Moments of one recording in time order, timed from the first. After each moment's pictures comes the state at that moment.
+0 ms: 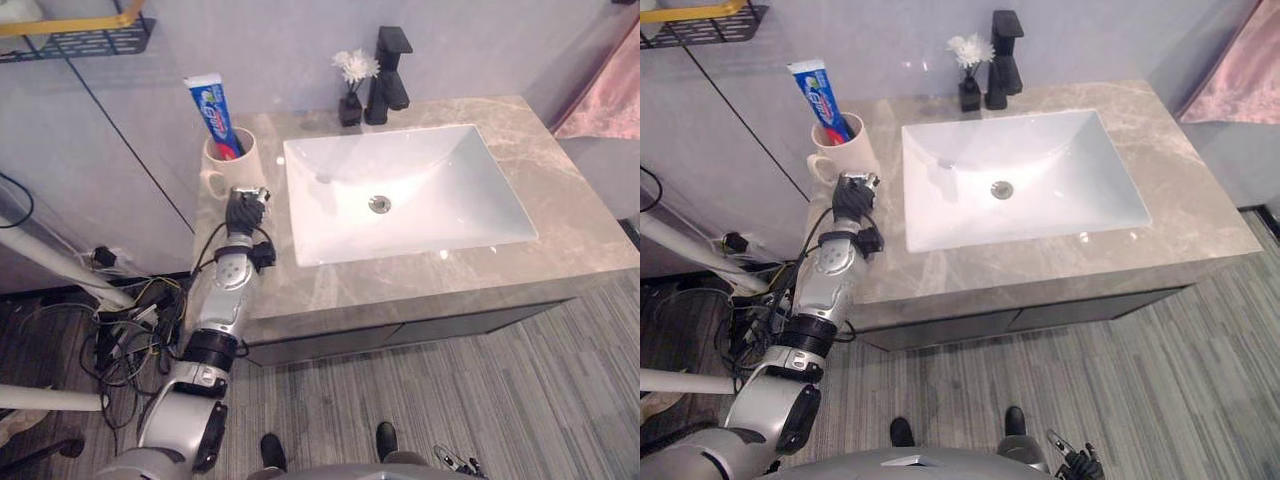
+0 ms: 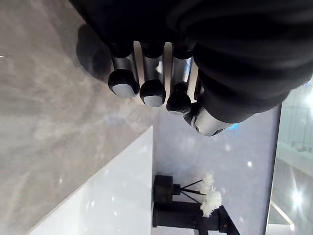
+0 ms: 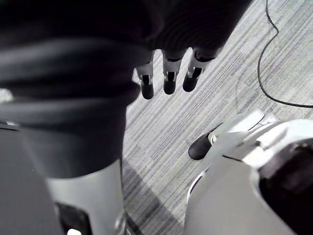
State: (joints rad) left arm -0.57 0.25 -0.07 0.48 -0.28 -0.16 0.23; right arm 0.23 0.02 -0.41 0.91 0.24 -0.07 -0.09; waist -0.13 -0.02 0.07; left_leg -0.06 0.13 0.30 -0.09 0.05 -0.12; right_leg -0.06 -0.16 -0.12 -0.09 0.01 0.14
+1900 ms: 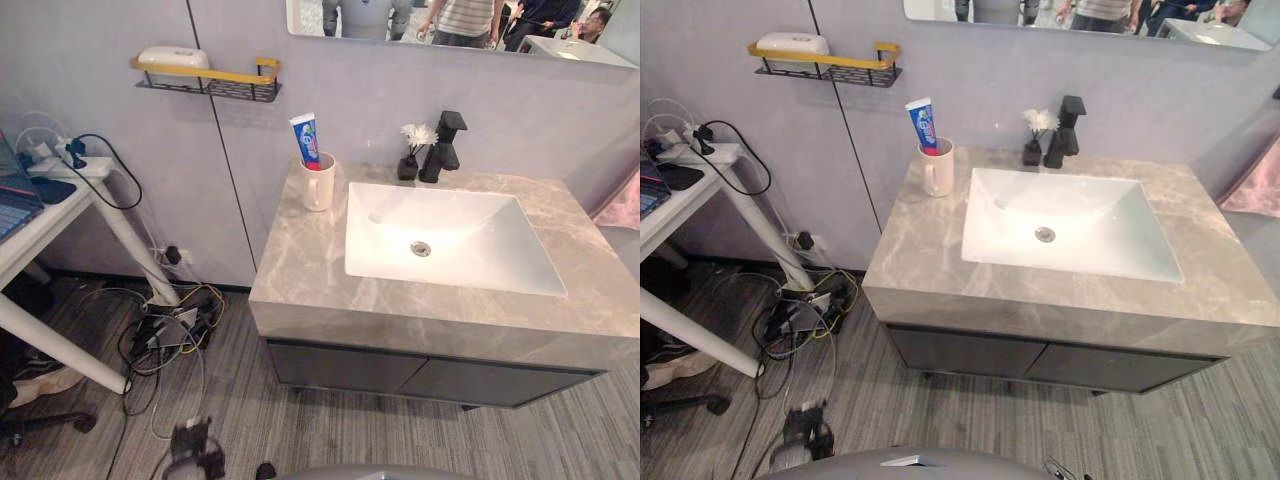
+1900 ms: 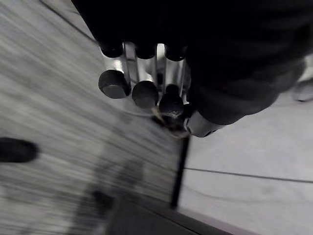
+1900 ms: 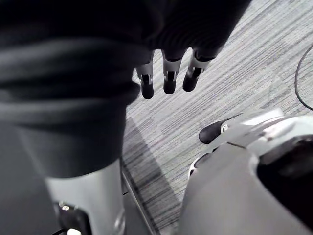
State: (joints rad) left arm 0.23 0.09 0.29 0.87 -0.09 -0.15 0.19; right arm 0.25 -0.02 -0.37 1.07 0.25 -0.10 -0.07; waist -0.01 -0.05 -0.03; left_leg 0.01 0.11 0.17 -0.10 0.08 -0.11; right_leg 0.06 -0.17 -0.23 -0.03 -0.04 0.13
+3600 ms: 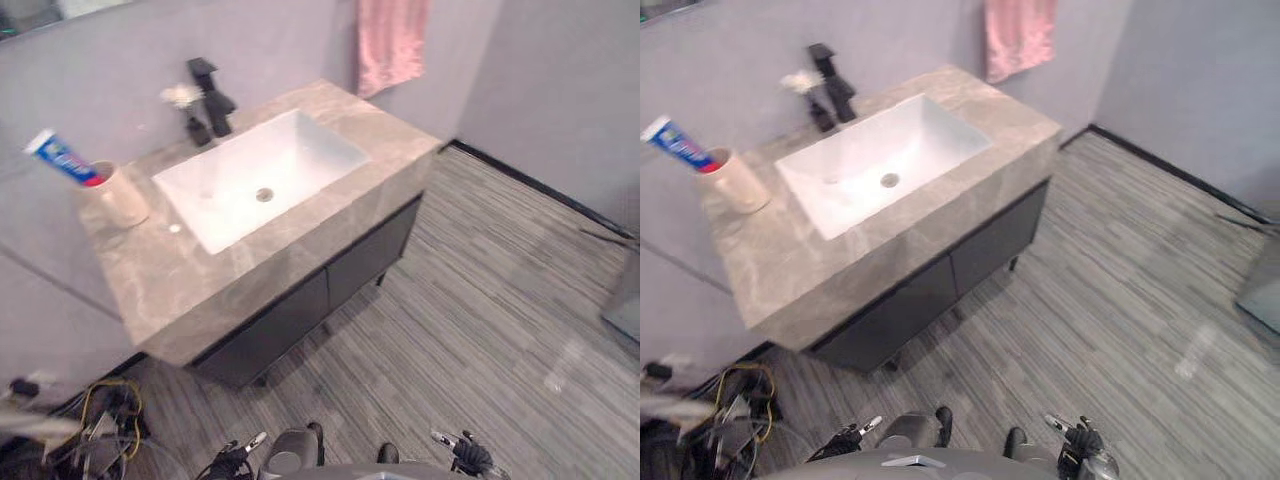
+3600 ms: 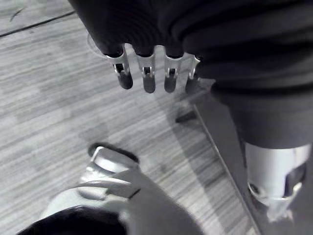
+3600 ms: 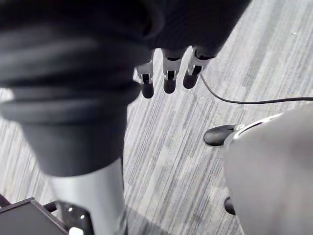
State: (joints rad) left arm 0.12 0.04 0.25 1.06 -0.05 -0.06 0.06; right arm 0.09 -0.11 -0.24 1.07 0.20 -0.06 -0.03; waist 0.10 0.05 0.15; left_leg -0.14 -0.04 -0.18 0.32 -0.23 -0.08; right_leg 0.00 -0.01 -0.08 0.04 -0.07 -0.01
